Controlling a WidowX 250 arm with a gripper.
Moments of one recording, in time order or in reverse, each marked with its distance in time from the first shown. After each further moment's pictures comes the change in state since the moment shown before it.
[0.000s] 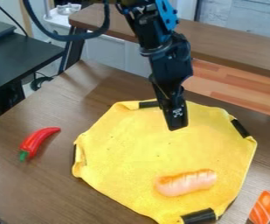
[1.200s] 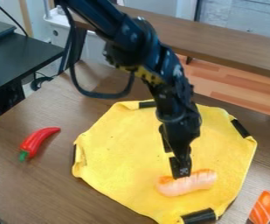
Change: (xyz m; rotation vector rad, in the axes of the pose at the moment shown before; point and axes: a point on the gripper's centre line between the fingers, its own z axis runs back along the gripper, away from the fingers) arm -0.017 -0.012 -0.094 0.076 0.097 -0.049
